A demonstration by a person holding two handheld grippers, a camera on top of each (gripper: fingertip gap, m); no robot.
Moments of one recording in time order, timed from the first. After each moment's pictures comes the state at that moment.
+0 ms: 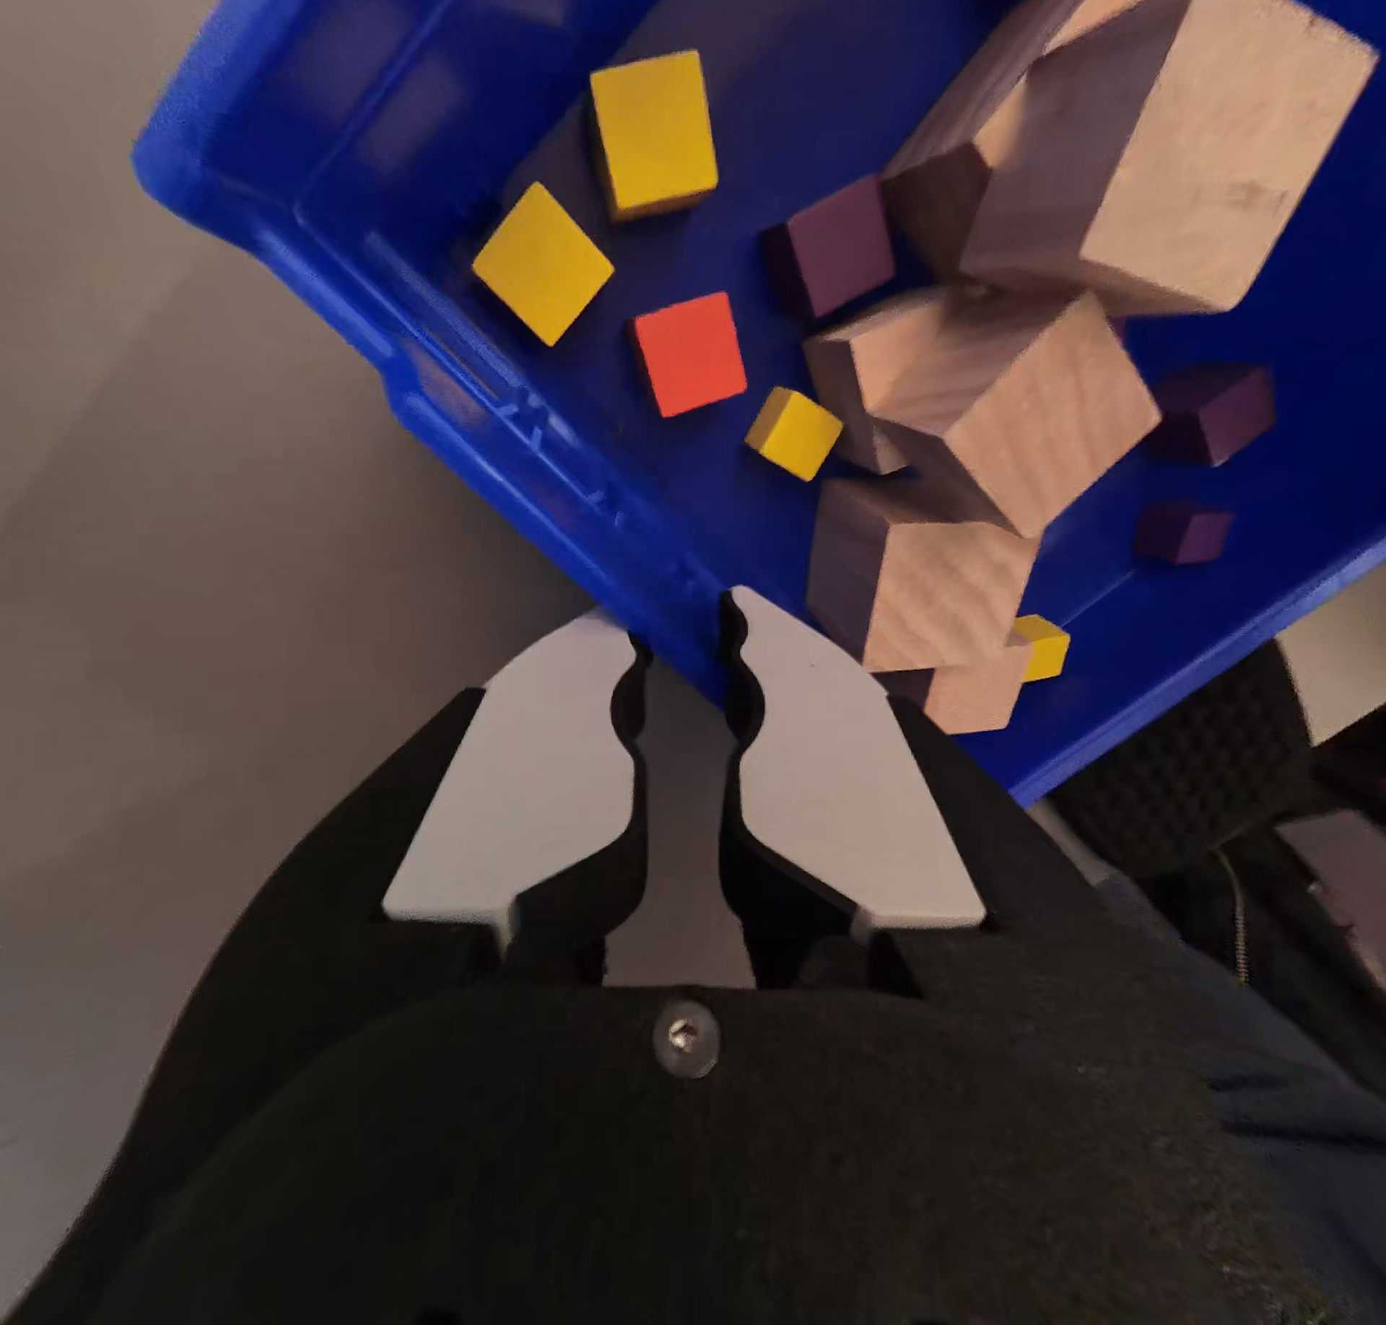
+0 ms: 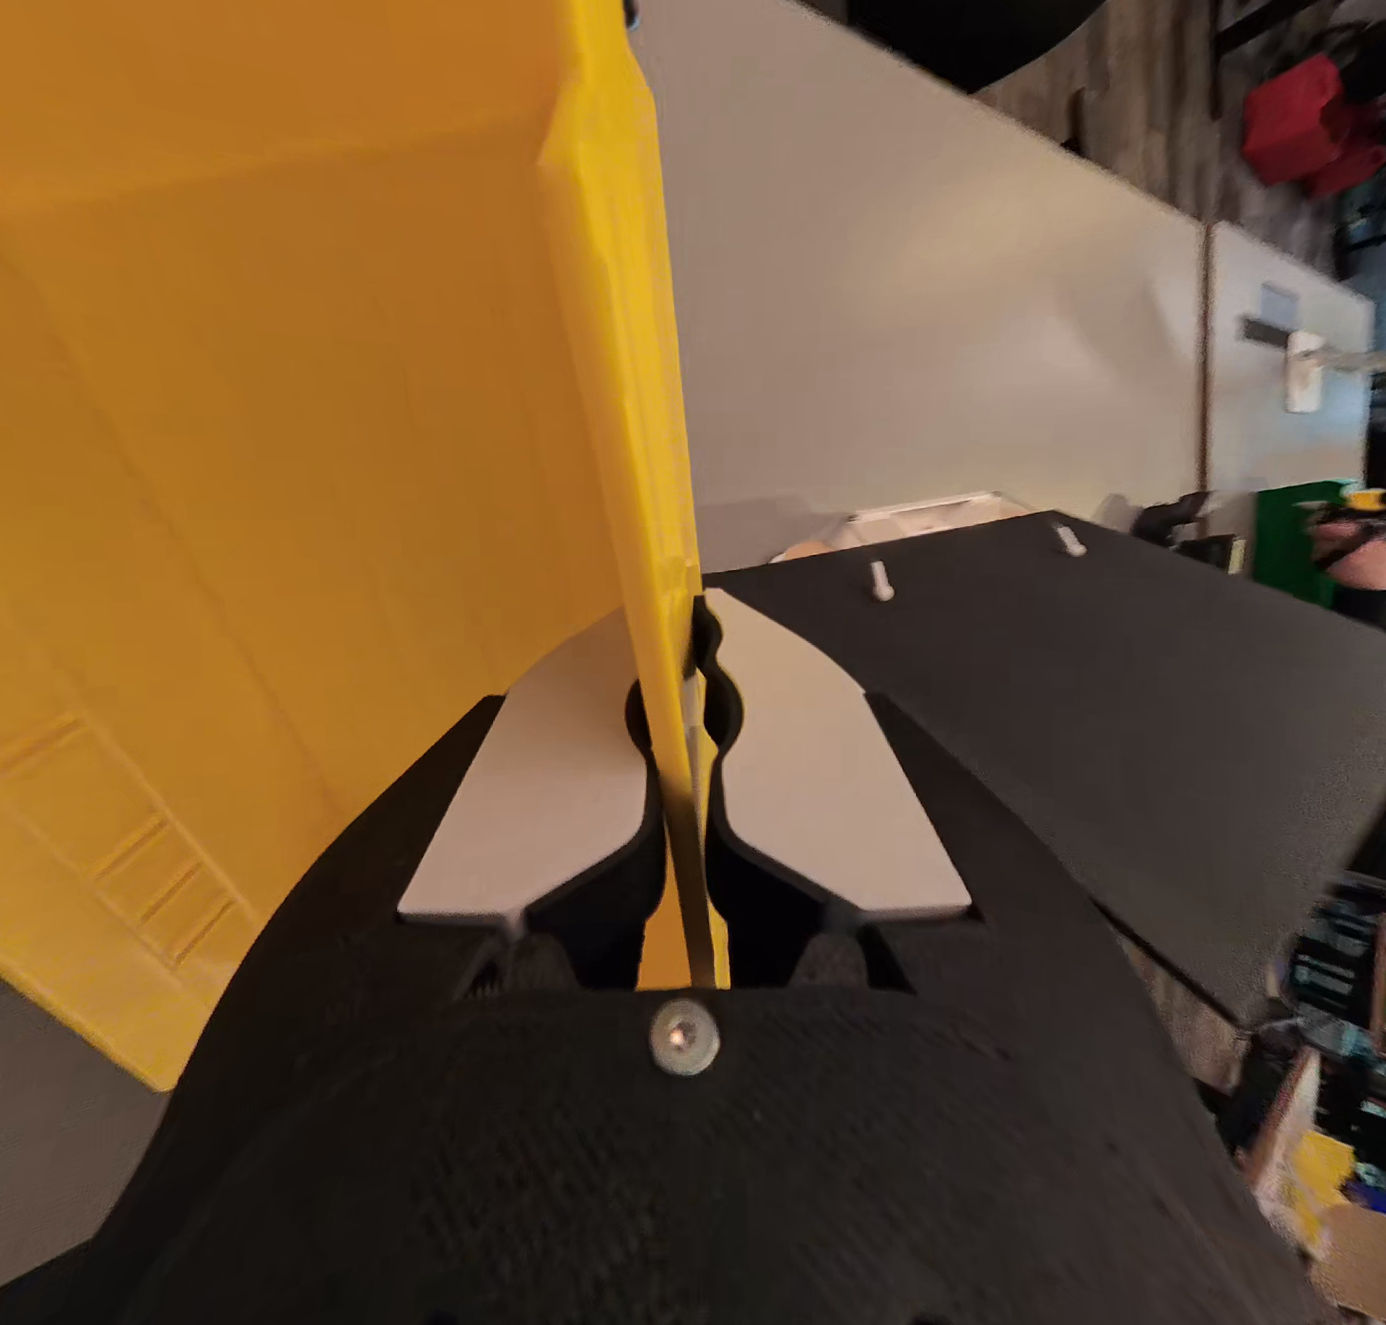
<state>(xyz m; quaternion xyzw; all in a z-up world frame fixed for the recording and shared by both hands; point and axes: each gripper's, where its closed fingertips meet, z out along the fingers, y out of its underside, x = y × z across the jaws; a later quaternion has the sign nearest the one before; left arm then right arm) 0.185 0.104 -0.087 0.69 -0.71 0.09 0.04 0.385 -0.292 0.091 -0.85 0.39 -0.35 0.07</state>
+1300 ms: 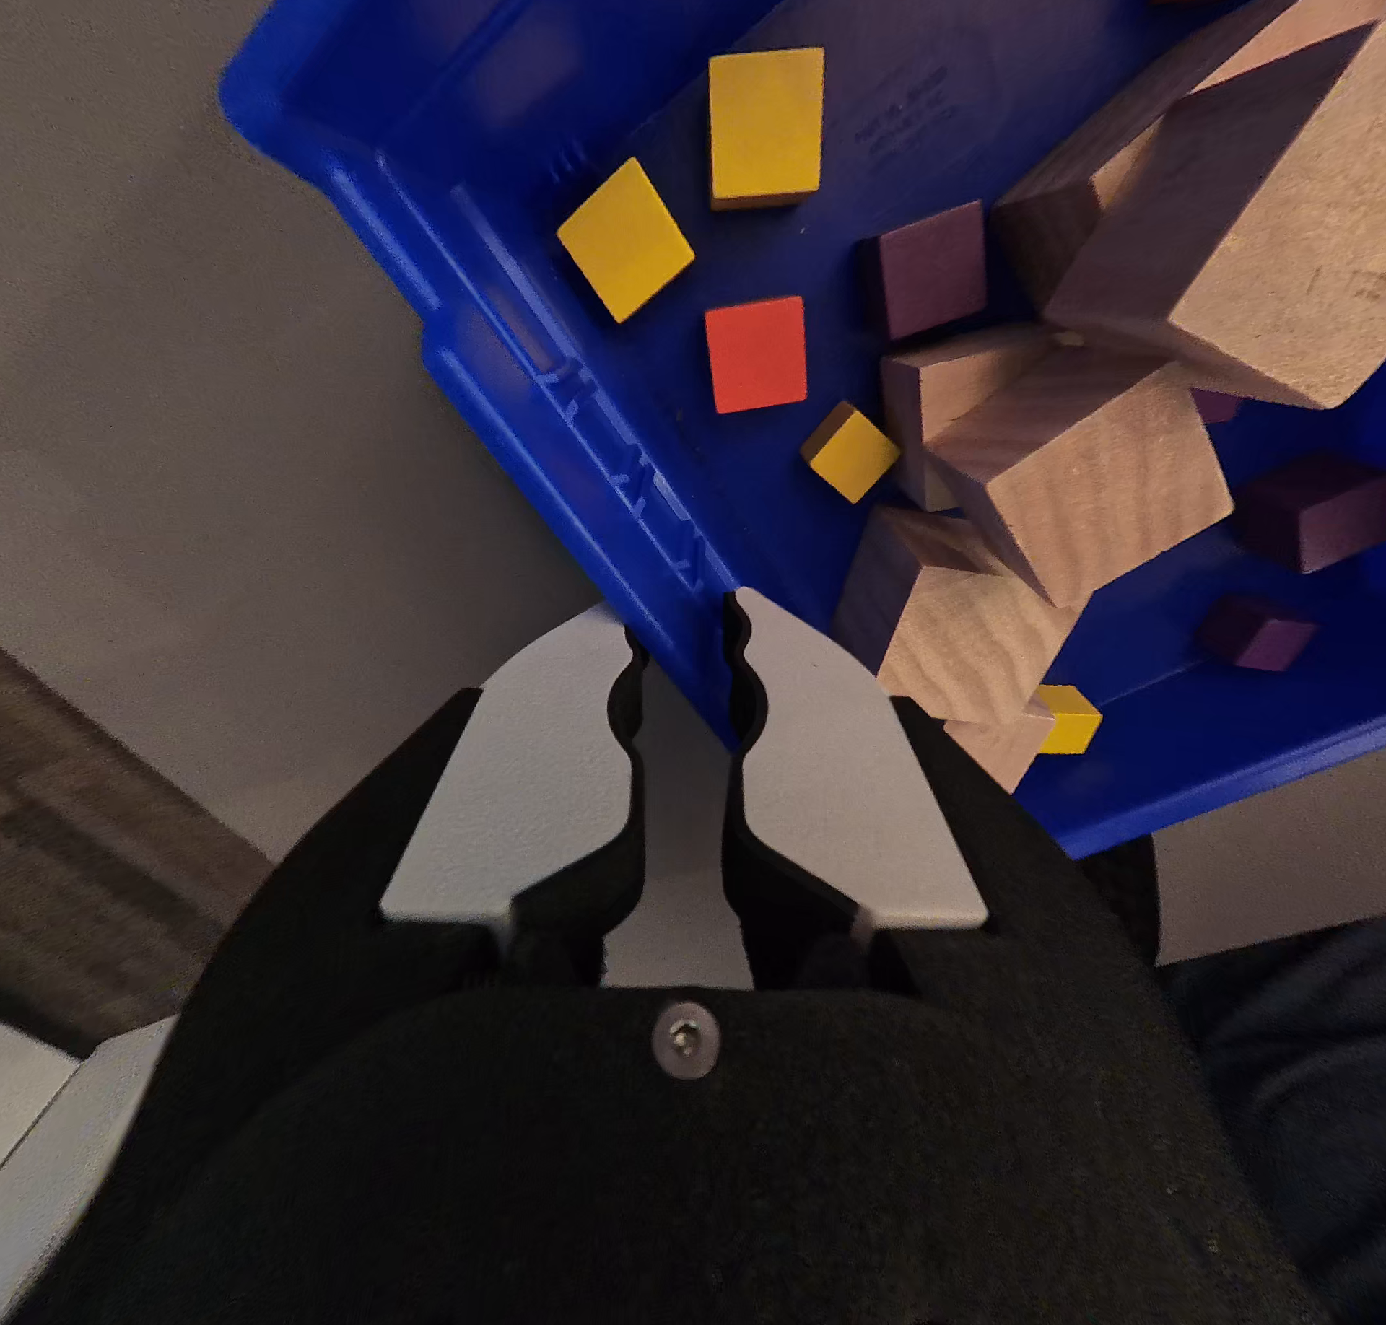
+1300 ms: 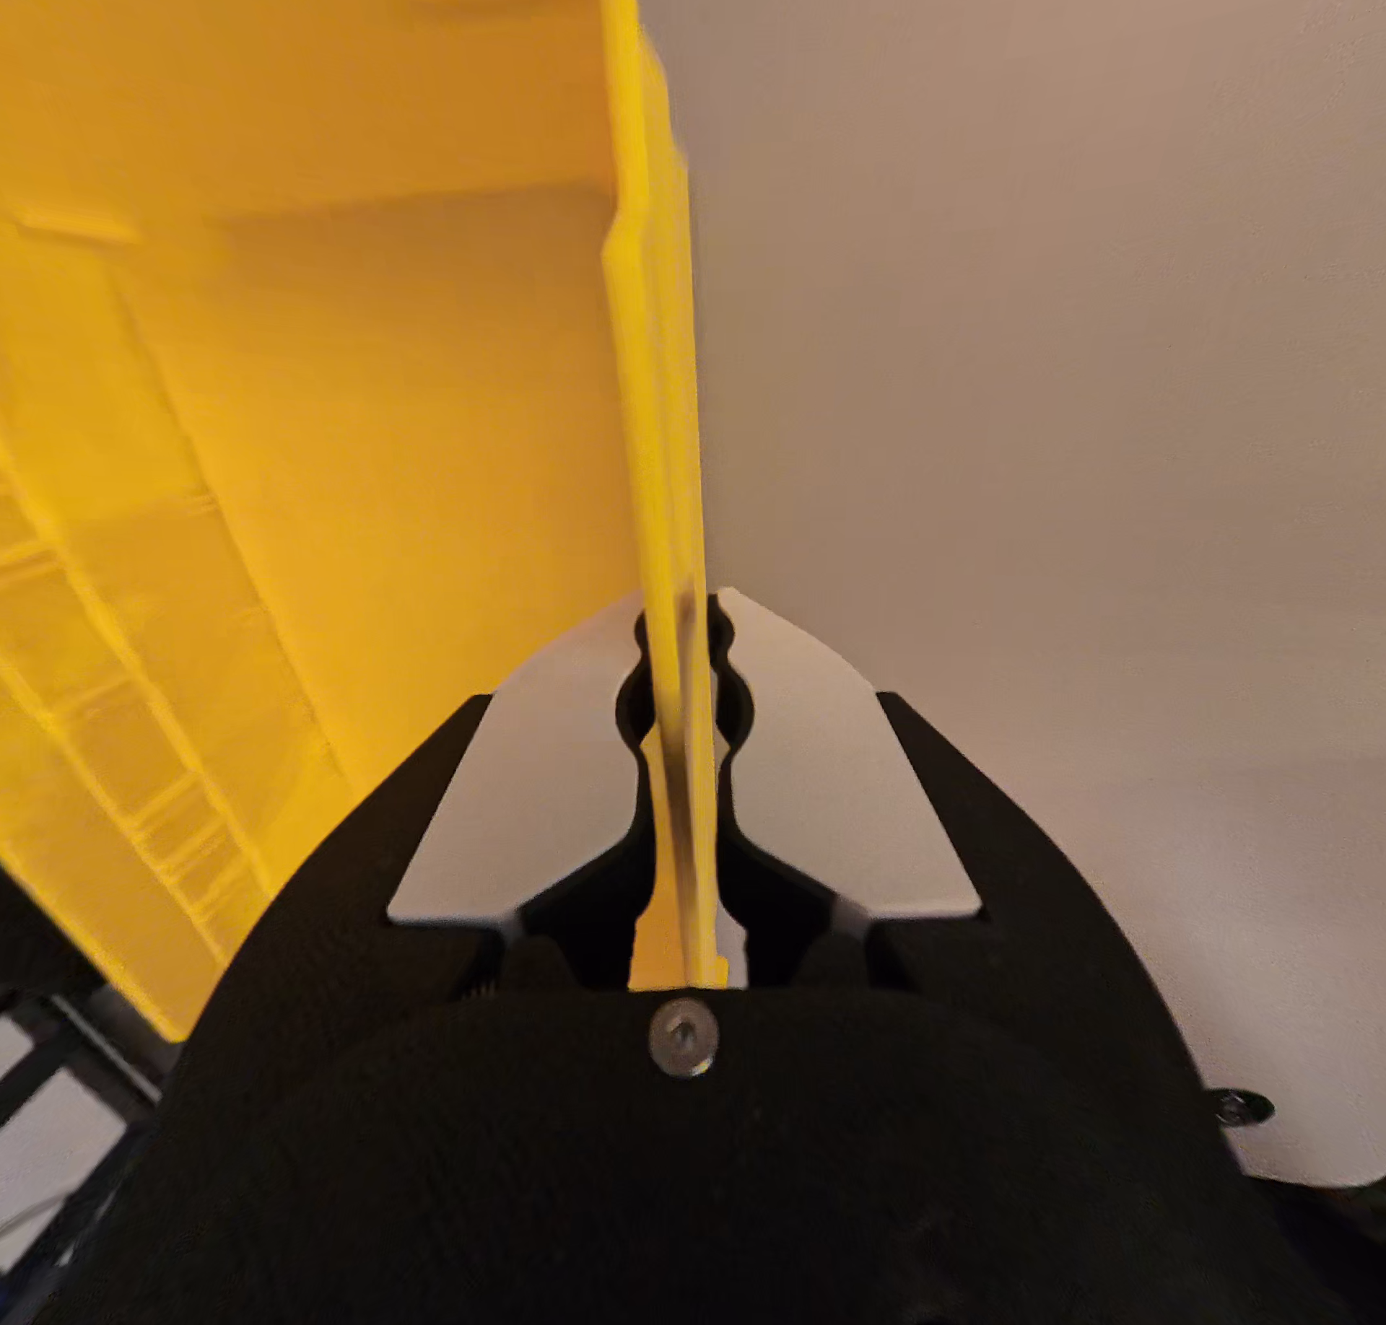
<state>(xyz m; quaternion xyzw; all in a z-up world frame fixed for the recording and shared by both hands) -0.089 0.448 -0.082 0.79 -0.62 0.01 -0.02 0.307 -0.067 -0.106 -0.87 0.49 0.07 0.08</state>
